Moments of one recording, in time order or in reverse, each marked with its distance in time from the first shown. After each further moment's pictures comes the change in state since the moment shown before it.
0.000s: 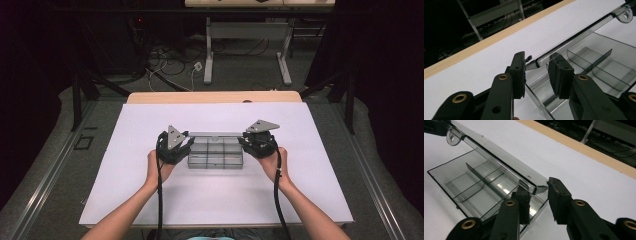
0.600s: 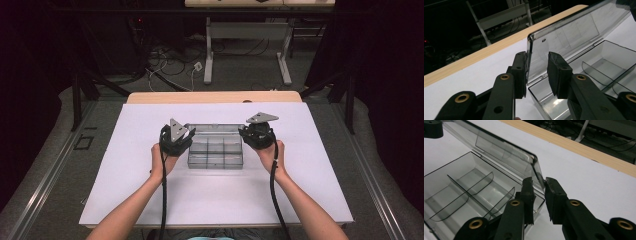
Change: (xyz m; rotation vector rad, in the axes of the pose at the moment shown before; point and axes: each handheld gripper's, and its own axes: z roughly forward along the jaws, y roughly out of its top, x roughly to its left) left arm 0.008 0.005 0.025 -0.031 0.057 -0.018; right arm -0.019 0.007 0.024 -0.001 -0.024 0.065
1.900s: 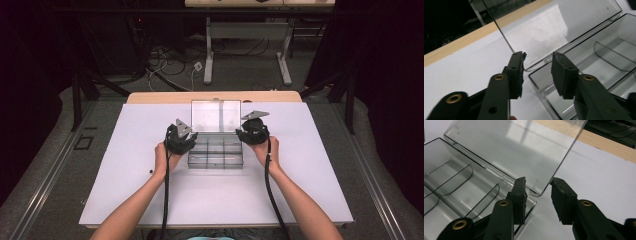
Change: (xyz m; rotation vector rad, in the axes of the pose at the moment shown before) left arm 0.006 -0.014 0.028 0.153 -0.012 -0.017; right arm -0.012 -0.005 0.042 0.094 -0.035 0.010
